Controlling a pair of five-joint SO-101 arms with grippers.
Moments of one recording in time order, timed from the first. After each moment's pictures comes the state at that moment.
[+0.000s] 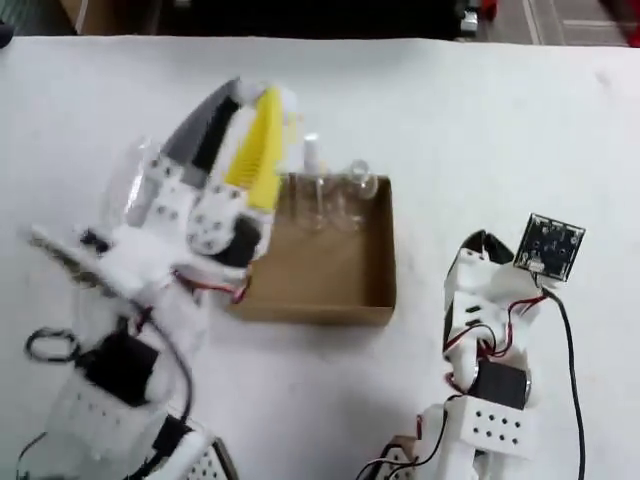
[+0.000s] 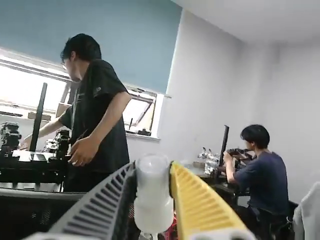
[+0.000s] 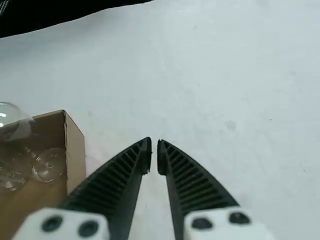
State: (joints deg) left arm 24.7 -60.1 46.2 2.3 9.7; right arm 11.3 -78.9 80.0 34.0 -3.3
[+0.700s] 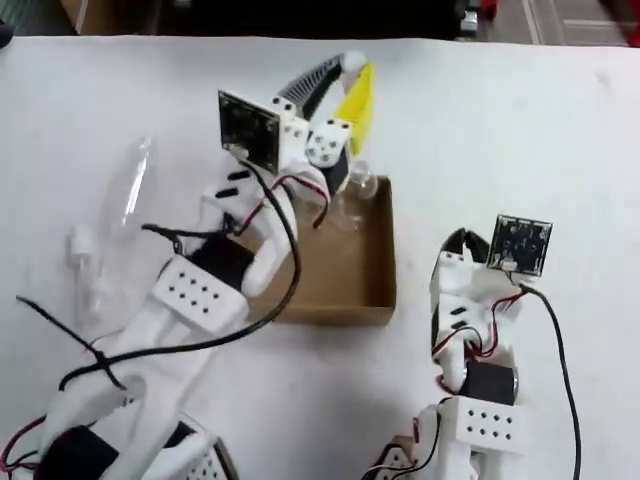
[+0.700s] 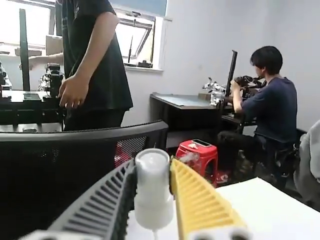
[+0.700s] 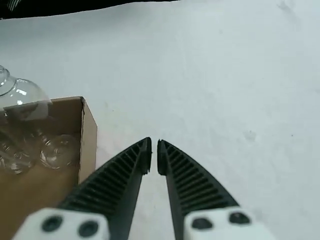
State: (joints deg) left arm 25.5 -26.9 35.3 -8.0 7.2; right arm 6.8 -78.8 83.6 28.5 1.1
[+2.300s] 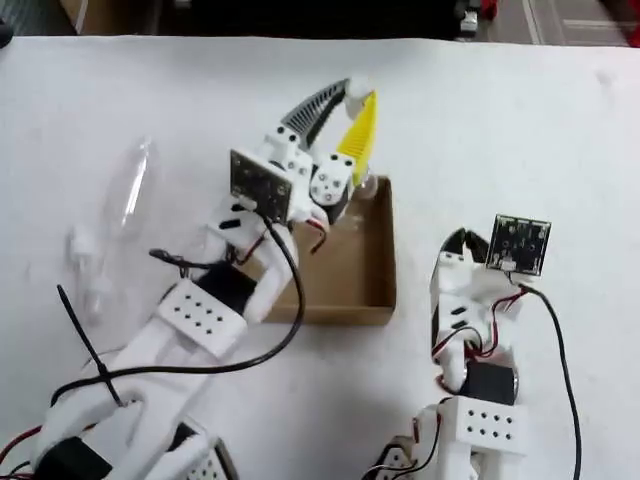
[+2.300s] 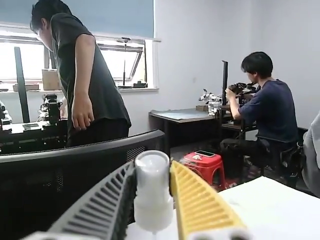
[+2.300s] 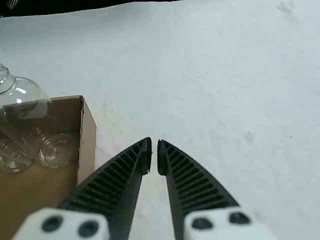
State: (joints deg) left arm 27.4 -30.9 48.4 -20.7 0.8; right arm 6.8 -78.8 83.6 28.5 1.7
